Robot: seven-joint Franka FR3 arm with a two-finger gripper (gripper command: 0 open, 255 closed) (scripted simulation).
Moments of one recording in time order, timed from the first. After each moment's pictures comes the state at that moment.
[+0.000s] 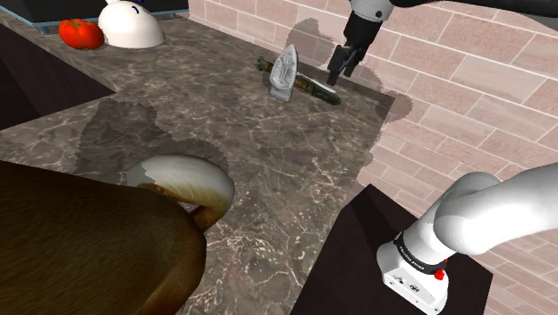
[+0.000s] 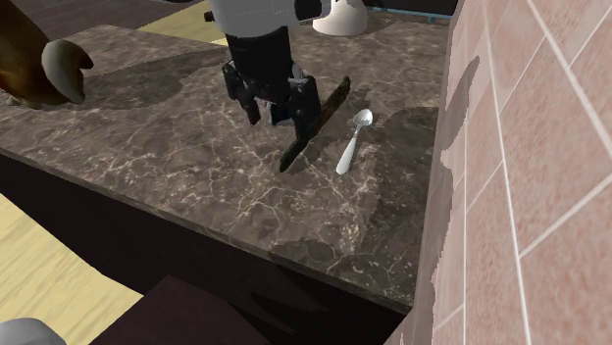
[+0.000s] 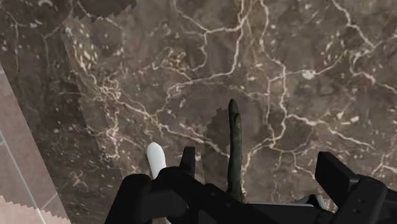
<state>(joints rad) -0.01 -0.47 0.05 -2.09 -0.01 1.73 -0.08</state>
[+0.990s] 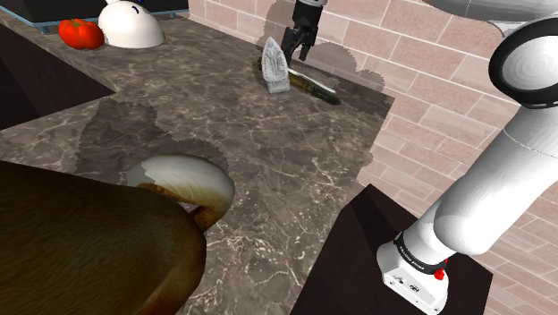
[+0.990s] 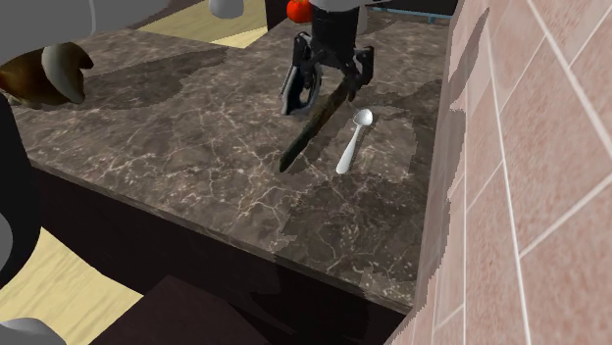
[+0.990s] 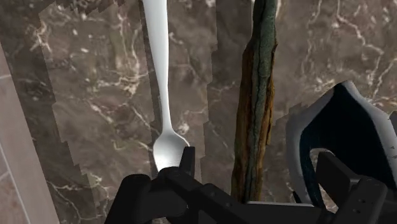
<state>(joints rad) 0.00 0.09 0.03 -1.52 0.03 1.67 -0.16</state>
